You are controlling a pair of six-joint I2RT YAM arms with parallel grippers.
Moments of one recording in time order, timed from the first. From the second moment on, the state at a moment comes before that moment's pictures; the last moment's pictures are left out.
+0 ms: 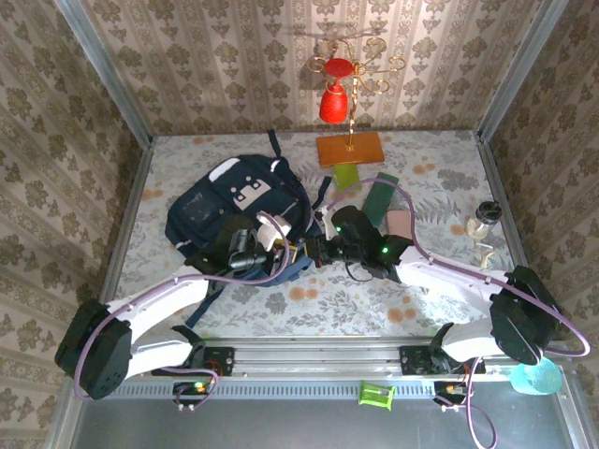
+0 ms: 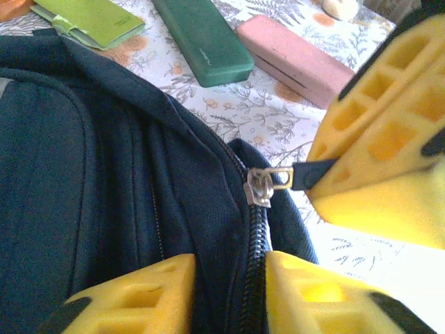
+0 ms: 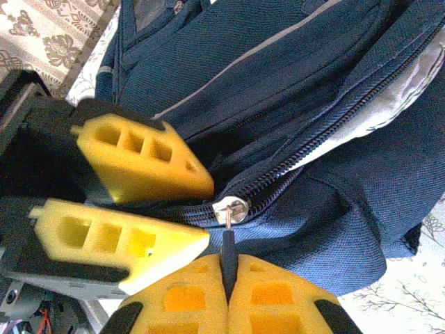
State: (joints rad) left arm -0.67 1.15 0.55 0.05 0.40 -0.04; right arm 0.79 1.36 0.86 -0.13 -0.16 0.52
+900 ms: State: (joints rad) left arm -0.53 0.74 0.33 0.01 0.28 -0.18; right arm 0.76 1.42 0.92 -0.09 0.01 0.43
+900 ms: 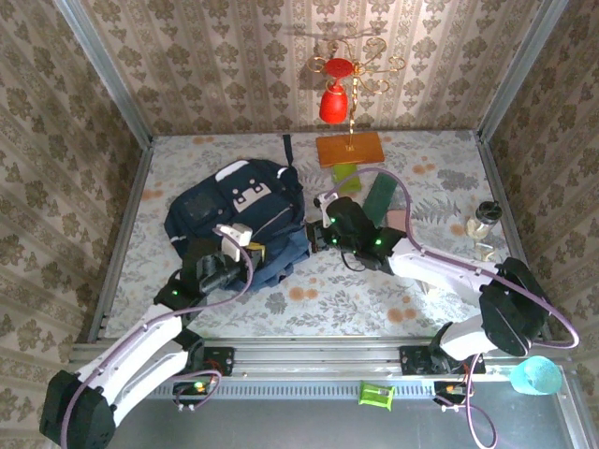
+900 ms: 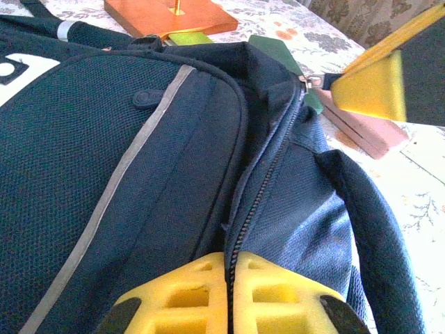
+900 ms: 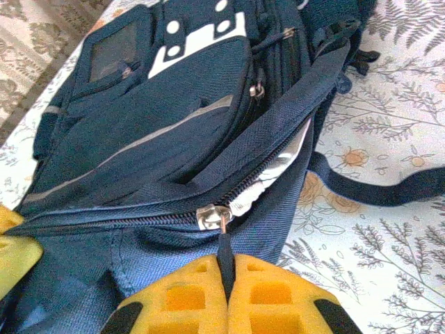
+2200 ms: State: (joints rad) left arm -0.59 0.85 0.54 -0.08 0.42 -0.11; right arm 0.83 1.32 1.03 -0.27 -0.07 0.44
